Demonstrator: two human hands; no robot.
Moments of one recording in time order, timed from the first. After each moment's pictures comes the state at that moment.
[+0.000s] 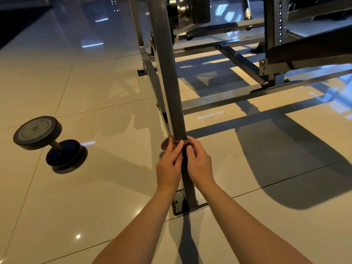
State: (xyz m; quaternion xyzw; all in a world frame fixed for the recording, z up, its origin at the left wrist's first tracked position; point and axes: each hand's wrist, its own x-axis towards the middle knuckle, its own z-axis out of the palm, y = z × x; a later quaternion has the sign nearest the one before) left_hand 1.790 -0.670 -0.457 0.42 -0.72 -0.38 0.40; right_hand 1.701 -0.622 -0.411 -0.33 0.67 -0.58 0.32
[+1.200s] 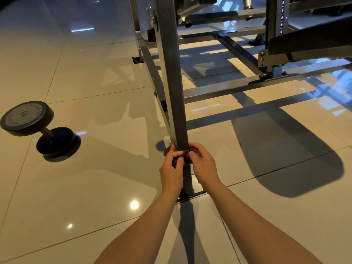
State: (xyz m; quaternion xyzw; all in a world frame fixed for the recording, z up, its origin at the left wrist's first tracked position) left_hand 1.792 -0.631 -0.485 0.48 -0.57 -0.54 0.40; right_hand 1.695 -0.595 -0.450 -0.30 0.70 -0.53 0.36
